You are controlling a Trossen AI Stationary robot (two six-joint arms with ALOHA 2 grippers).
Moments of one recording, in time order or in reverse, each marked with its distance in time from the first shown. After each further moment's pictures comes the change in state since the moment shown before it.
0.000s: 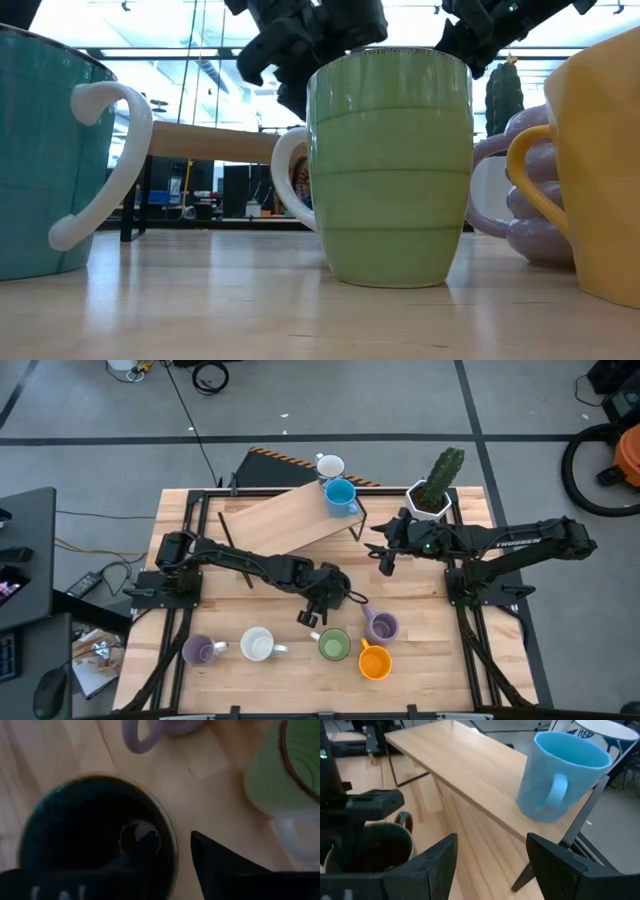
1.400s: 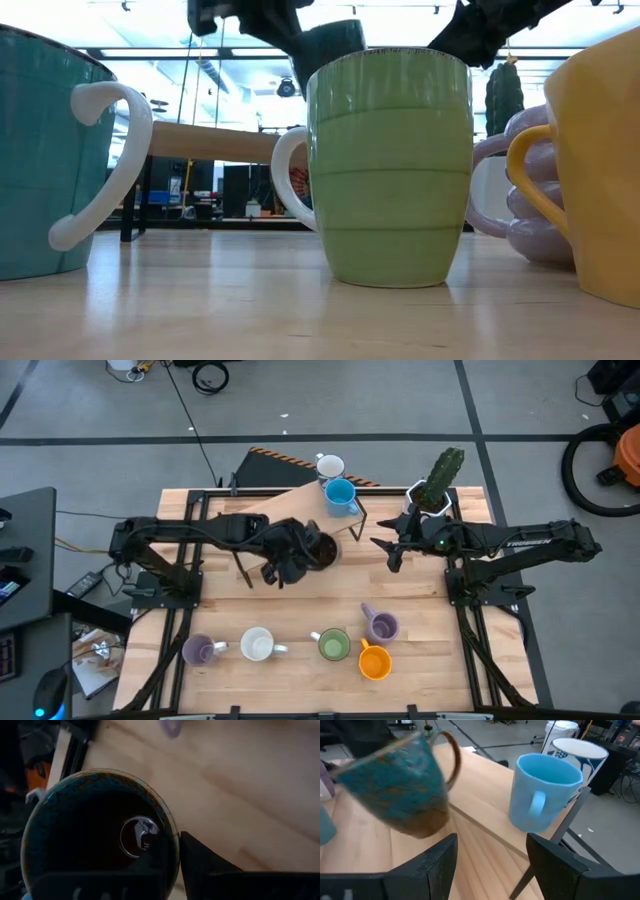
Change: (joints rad) left arm 0.149 -0.379 -0.001 -0.229 -0.060 0.782; right arm 0.000 -0.097 0.000 -0.015 0.010 0.015
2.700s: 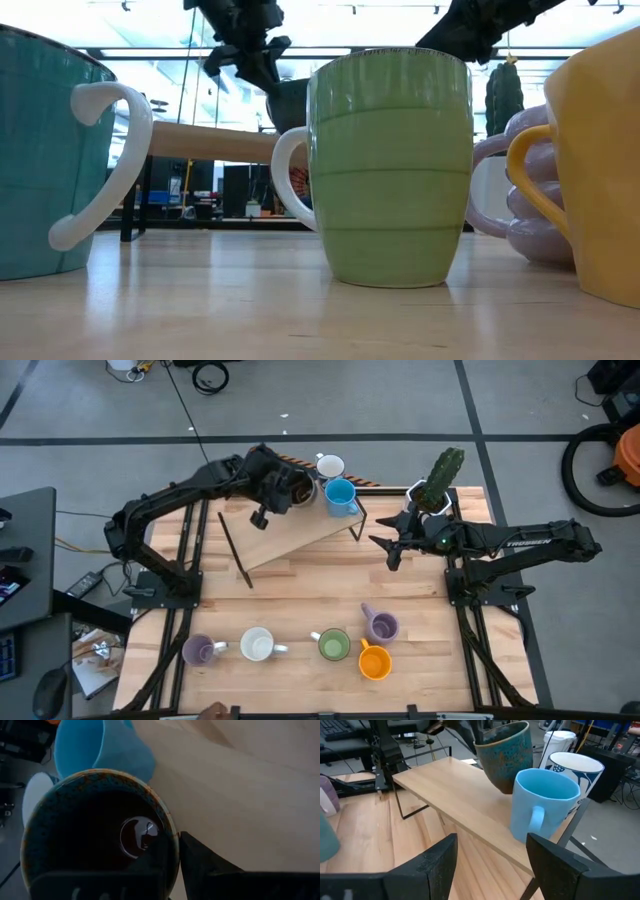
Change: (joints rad) left arm 0.504 -0.031 0.001 -0.019 0.183 0.064; right arm 0.000 0.001 0.000 0.063 0.000 -0.008
